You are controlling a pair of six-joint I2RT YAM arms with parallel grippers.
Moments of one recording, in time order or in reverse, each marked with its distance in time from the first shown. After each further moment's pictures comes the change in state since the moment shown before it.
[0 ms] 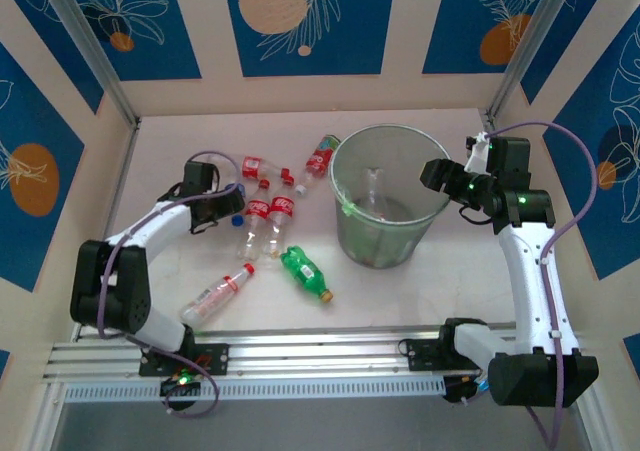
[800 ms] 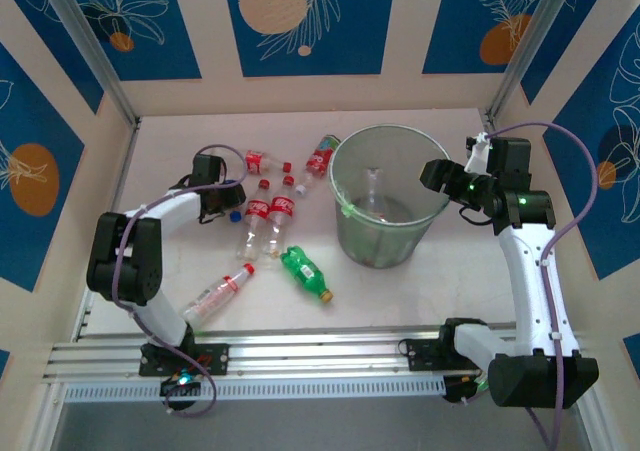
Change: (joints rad) left arm 0.004 0.165 0.080 0.098 0.011 0.002; right arm 0.000 -0.007 -0.002 -0.001 -0.006 0.000
